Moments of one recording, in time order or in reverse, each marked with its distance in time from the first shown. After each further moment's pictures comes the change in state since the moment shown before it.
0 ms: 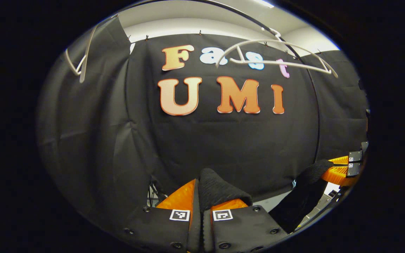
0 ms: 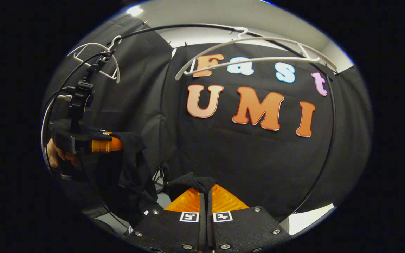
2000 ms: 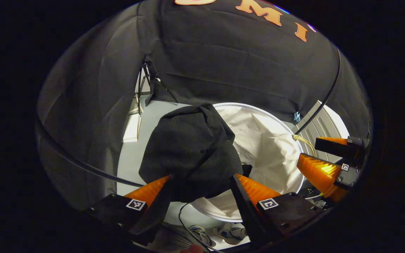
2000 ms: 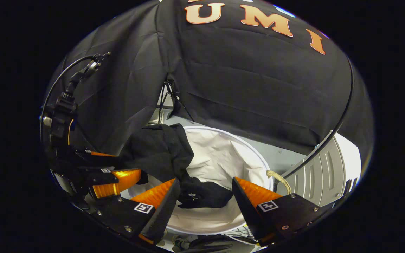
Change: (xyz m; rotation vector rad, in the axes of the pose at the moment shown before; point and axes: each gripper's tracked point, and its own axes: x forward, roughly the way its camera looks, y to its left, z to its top) left arm -0.083 -0.043 -0.398 -0.197 0.800 -0.004; right arm -0.005 0.080 -0.350 0.140 0.661 0.027
